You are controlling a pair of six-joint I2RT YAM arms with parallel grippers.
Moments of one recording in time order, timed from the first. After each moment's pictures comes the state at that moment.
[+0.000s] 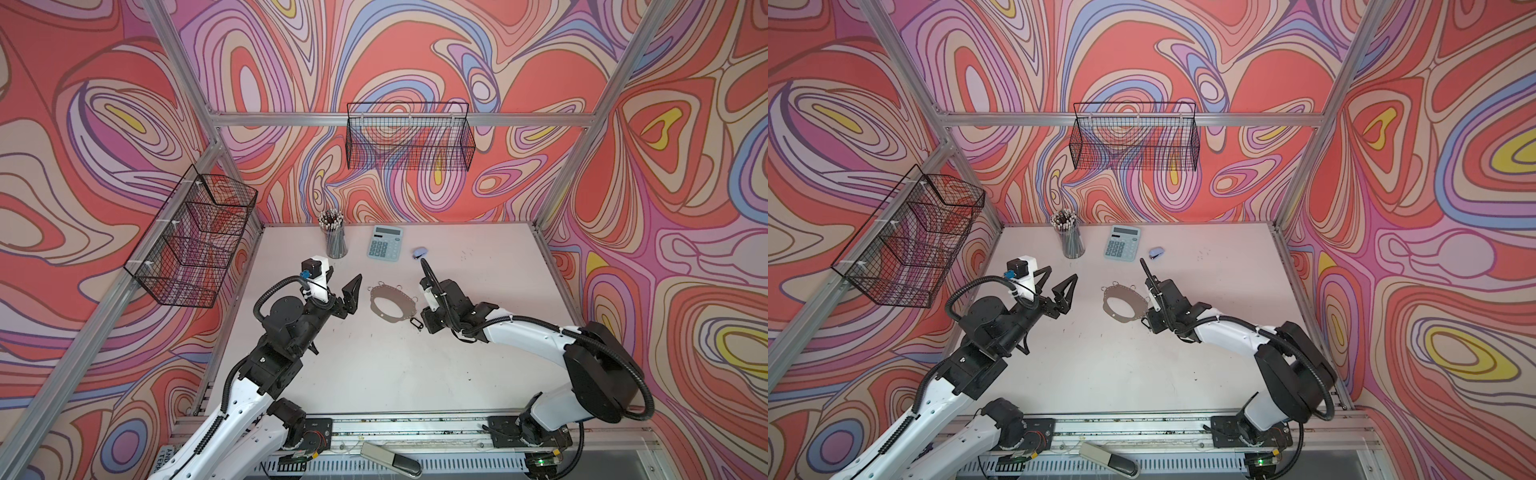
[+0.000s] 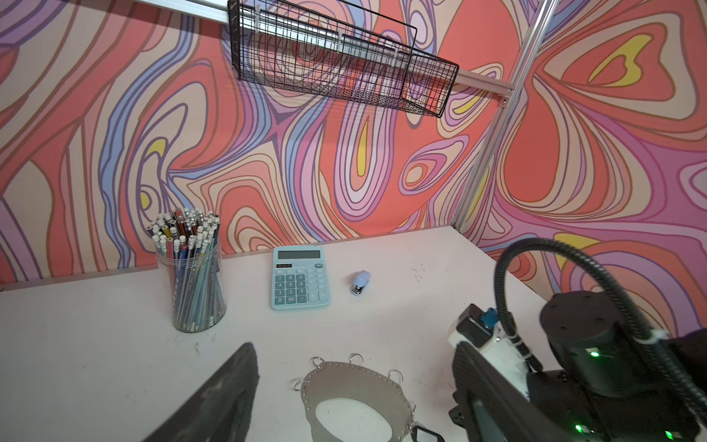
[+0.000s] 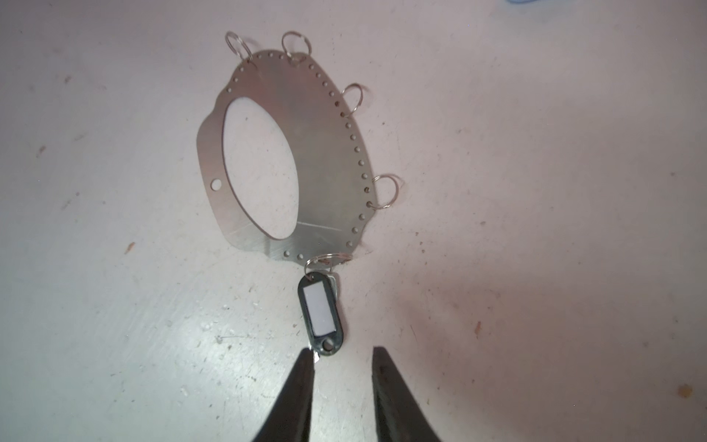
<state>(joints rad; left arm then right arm) -0.51 0.70 0.67 0.01 -0.08 -0.21 0.68 1.47 0.83 -0.19 0.04 0.18</state>
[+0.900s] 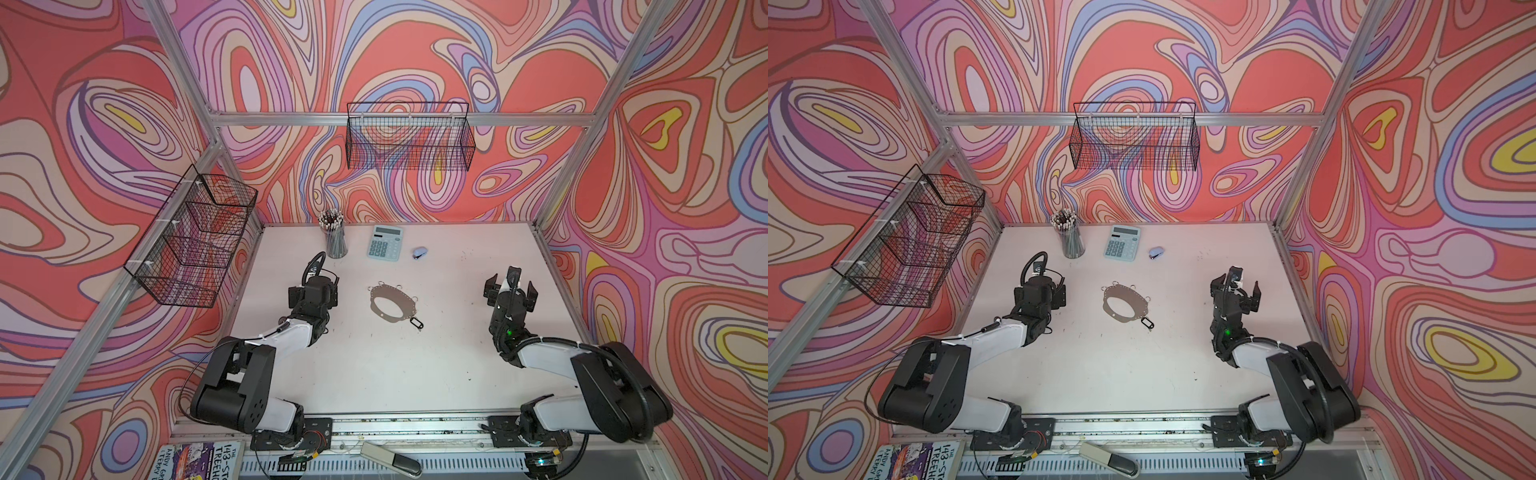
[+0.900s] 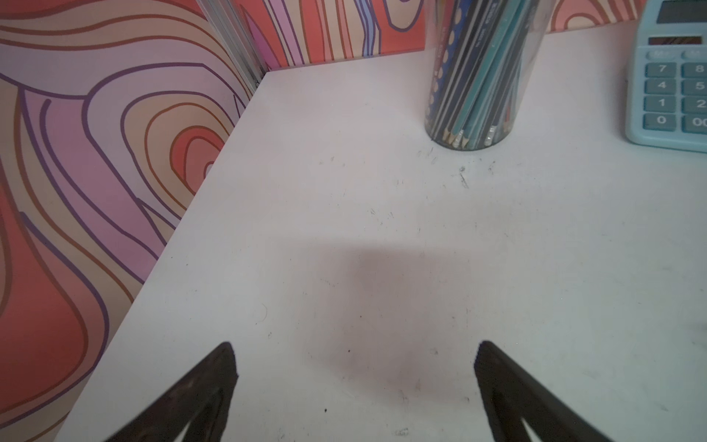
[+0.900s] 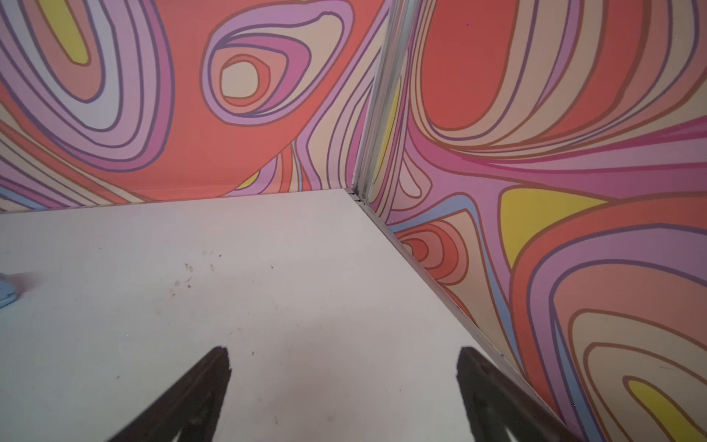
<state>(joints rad) -0.23 1.46 0.58 0.31 -0.52 -0.09 0.29 1.45 0.35 0.96 0.77 -0.09</state>
